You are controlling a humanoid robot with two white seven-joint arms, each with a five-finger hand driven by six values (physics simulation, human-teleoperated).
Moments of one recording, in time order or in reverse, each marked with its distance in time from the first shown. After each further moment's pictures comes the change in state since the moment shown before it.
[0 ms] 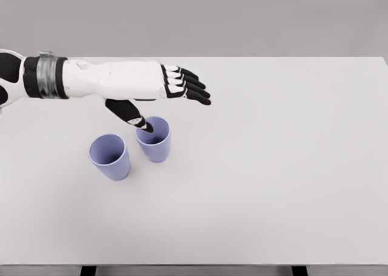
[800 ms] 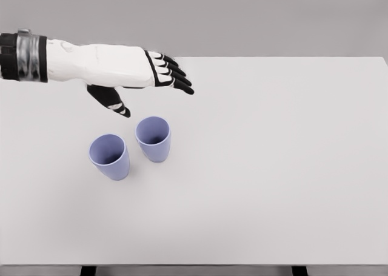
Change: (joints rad) left arm -0.250 0.137 -0.215 -0.106 -0.034 0.188 0.002; right arm 0.021 0.000 -0.001 0.000 0.000 0.001 0.000
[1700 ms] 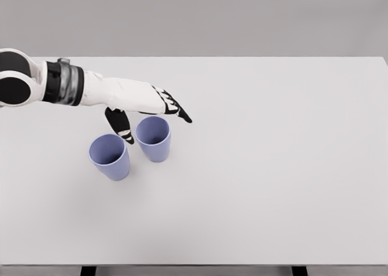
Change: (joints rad) left arm -0.109 -0.041 -0.284 0.001 0.029 0.216 -0.002; right arm 0.000 0.000 0.000 0.000 0.000 0.000 0.000
